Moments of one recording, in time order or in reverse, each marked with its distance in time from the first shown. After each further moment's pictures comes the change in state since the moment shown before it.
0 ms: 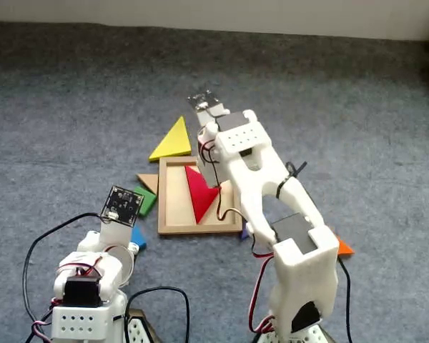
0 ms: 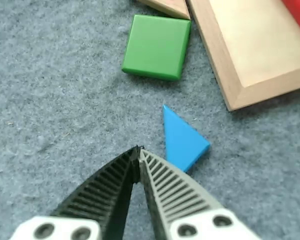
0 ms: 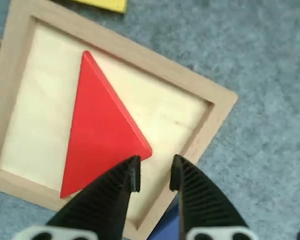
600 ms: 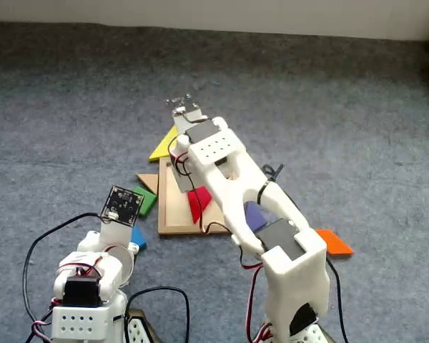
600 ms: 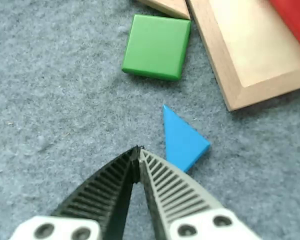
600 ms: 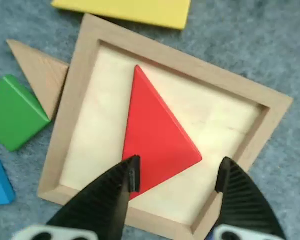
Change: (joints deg) left arm 0.0 0.0 0.0 0.0 0.0; right arm -7.6 0.1 -3.8 2.0 -13.2
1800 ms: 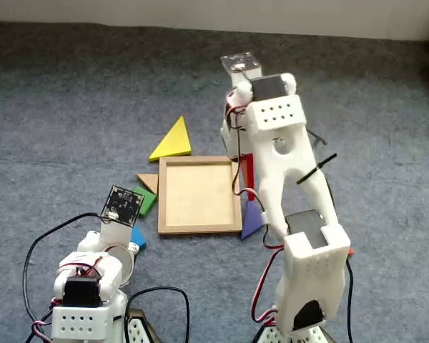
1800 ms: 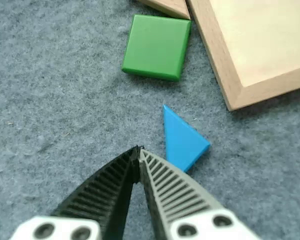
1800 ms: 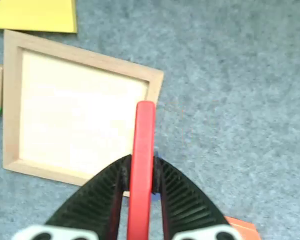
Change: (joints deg) left arm 0.0 0.0 0.0 0.0 0.0; right arm 13.9 0.0 -21.6 21.5 7.3
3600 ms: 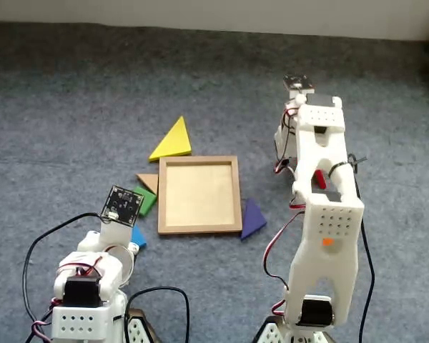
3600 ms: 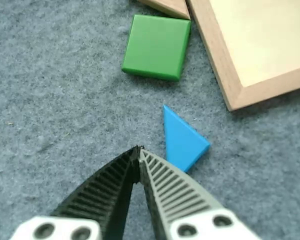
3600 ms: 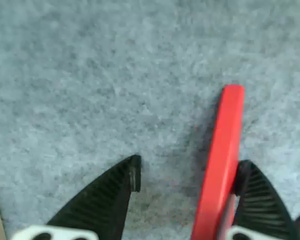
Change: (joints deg) left arm 0.0 0.0 0.0 0.0 0.0; right arm 21.0 24.9 -5.5 -15.9 10.1
